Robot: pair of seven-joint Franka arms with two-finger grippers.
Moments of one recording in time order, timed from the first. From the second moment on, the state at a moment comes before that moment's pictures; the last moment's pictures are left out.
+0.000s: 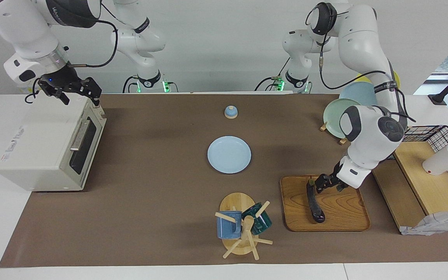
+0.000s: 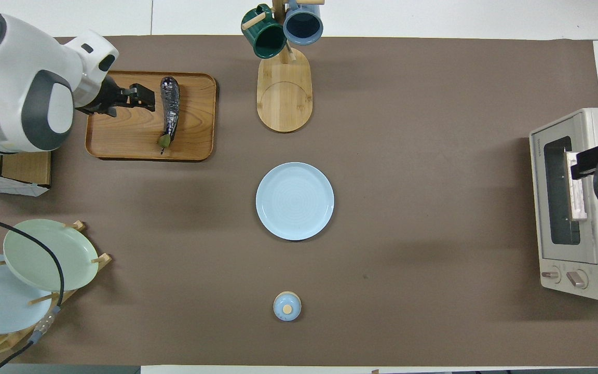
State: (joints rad) left arm -0.05 0.45 -0.09 -1.51 -0.08 2.03 -0.12; right arm 0.01 0.00 -0.10 -1.58 -0.02 1.47 -0.03
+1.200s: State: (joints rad) left arm -0.05 -0.04 -0.05 -1.73 -0.07 1.59 -0.11; right arm 0.01 0.00 -0.10 -1.58 -0.02 1.47 -0.03
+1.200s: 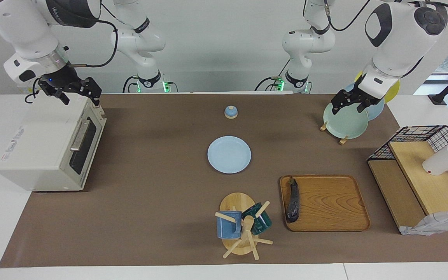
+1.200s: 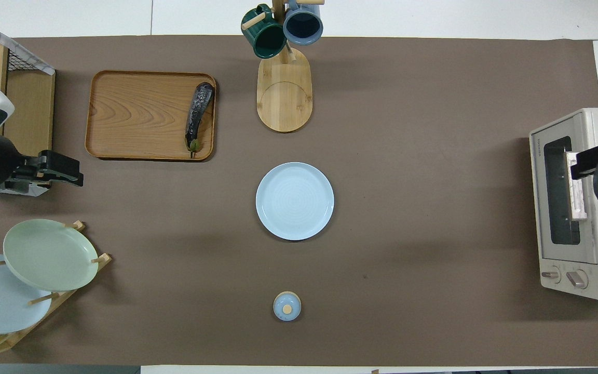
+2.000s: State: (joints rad) left arm -0.05 -0.04 -0.06 -1.64 -0.06 1.52 -0.10; right arm 0.01 0.00 -0.10 -1.58 -0.02 1.47 -0.03
